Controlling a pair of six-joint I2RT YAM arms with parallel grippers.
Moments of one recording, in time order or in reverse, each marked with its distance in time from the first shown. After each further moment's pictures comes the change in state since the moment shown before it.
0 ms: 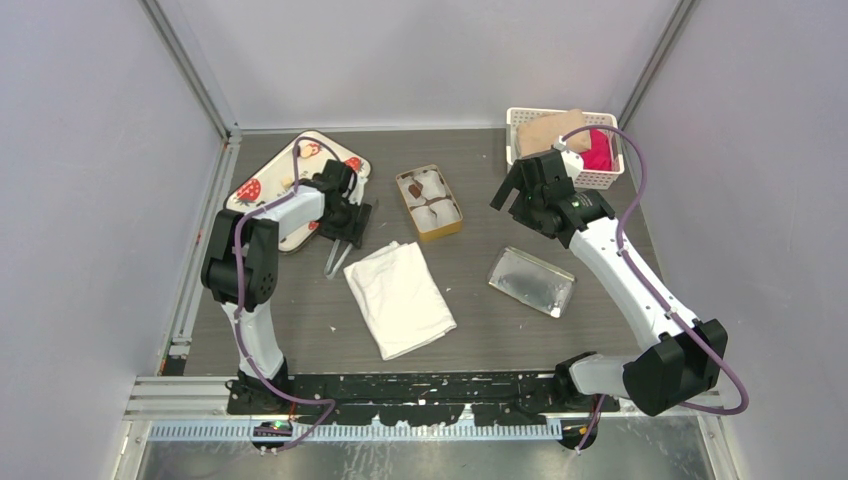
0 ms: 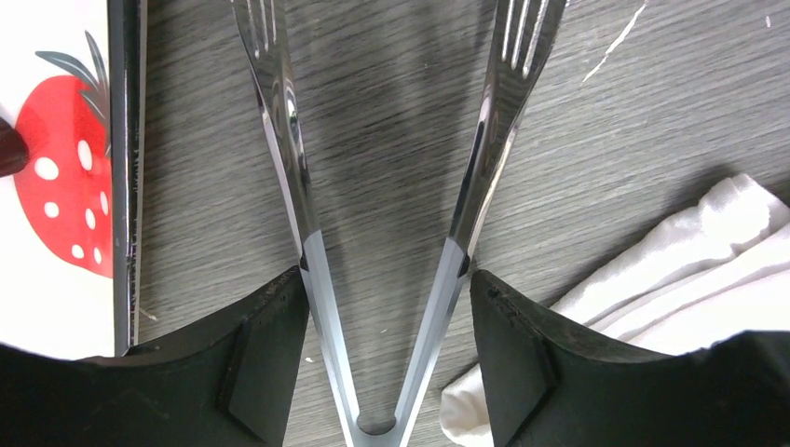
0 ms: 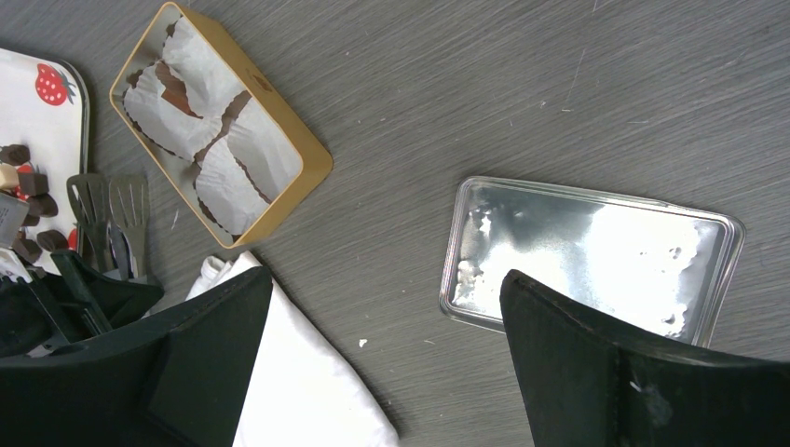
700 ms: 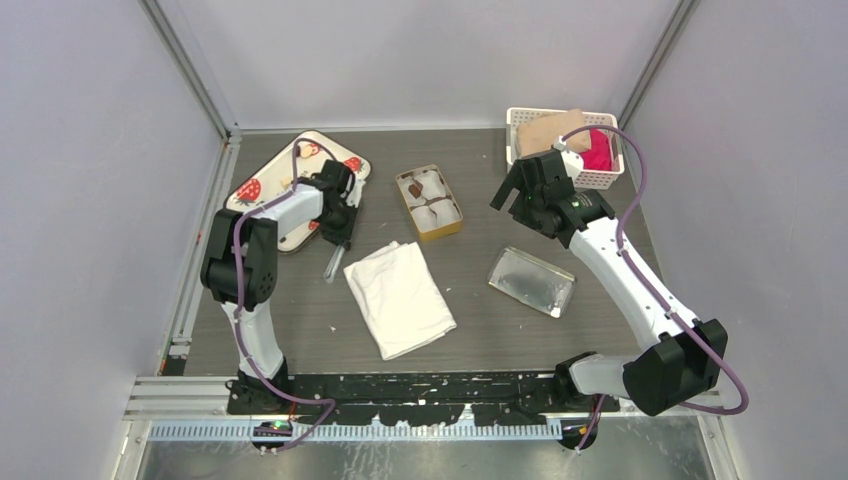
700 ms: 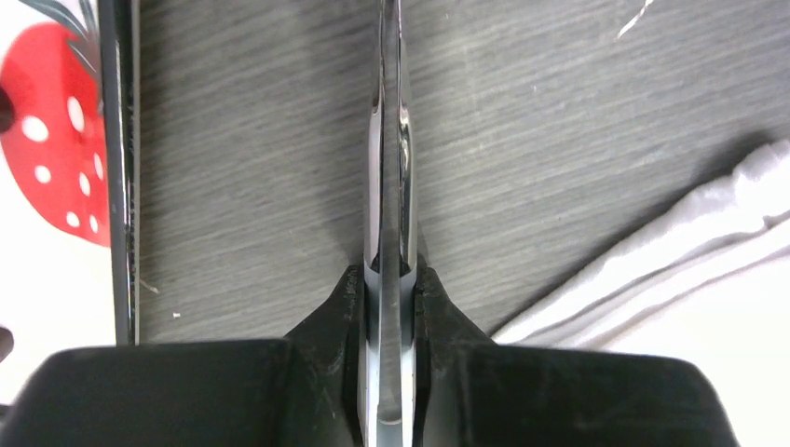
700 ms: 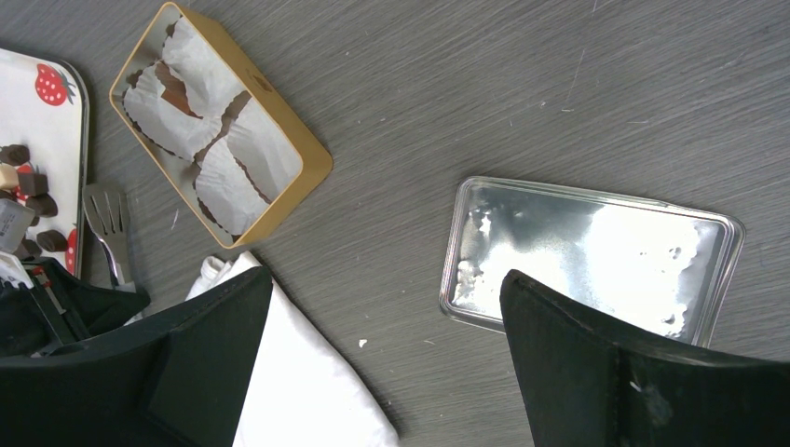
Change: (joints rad) left arm 0.003 0.000 0.010 -0.048 -0.006 0.008; right arm 0.000 0.000 0.000 0.000 0.000 0.000
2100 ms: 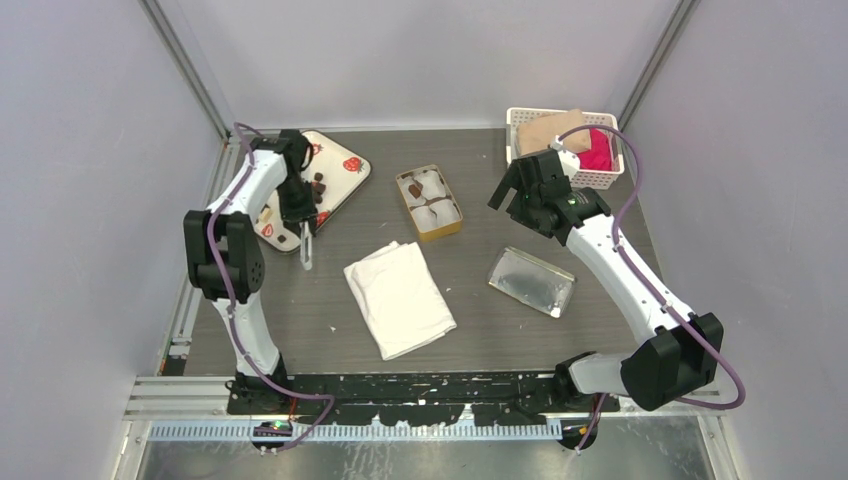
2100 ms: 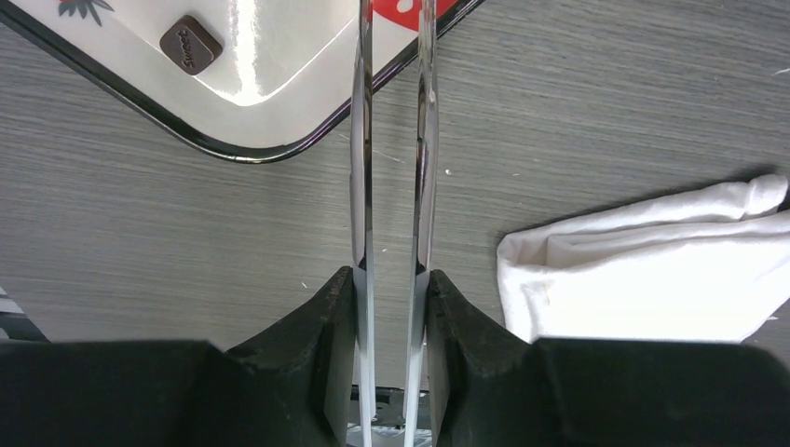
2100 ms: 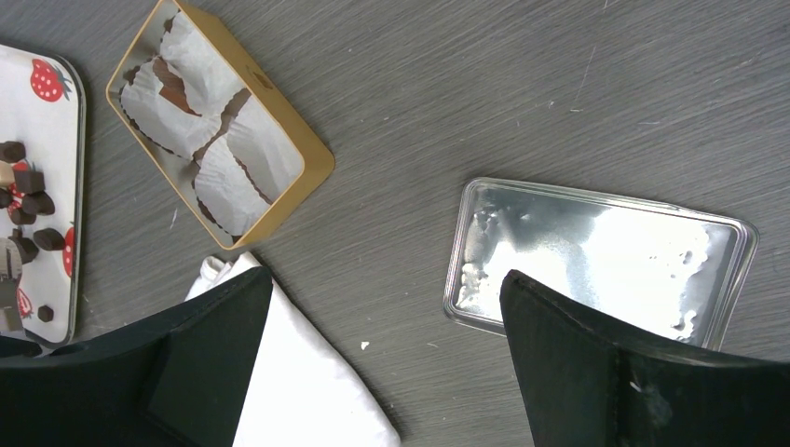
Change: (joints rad) left arm 0.198 0.017 0.353 -0.564 -0.058 -0.303; right arm 0.000 0.024 0.000 0.015 -0.011 -0.001
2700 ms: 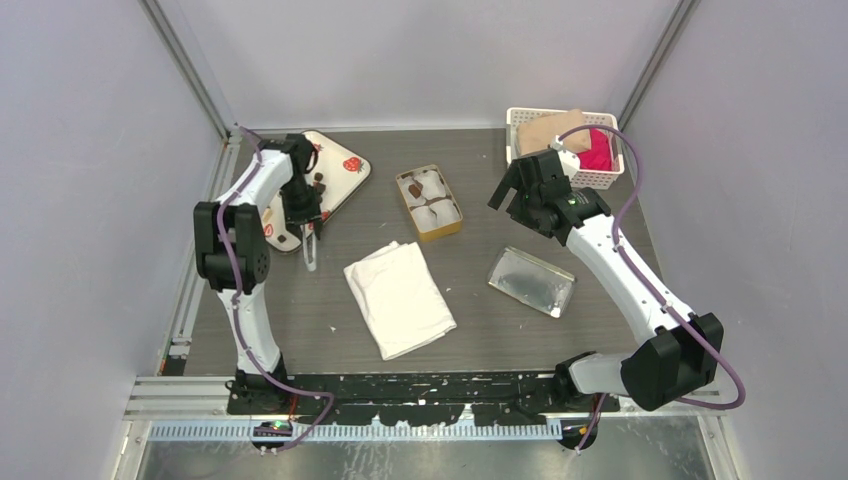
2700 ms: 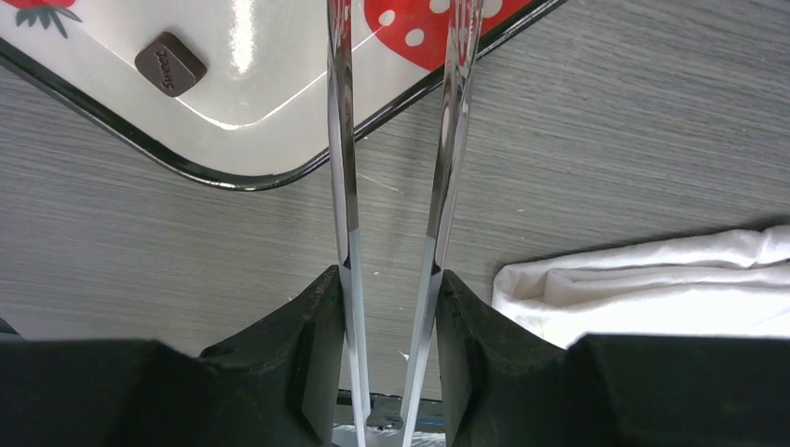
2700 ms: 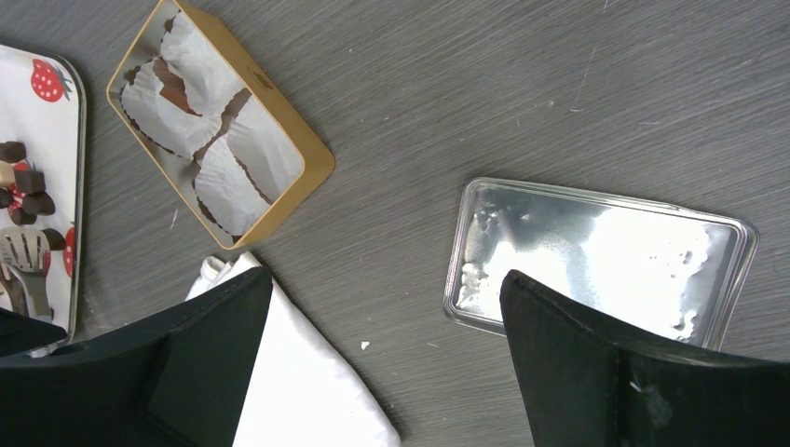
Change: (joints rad) left arm 0.000 0.083 0.027 0.000 -0.009 -0.050; right arm 0.000 0.000 0.000 0.000 0.000 0.000
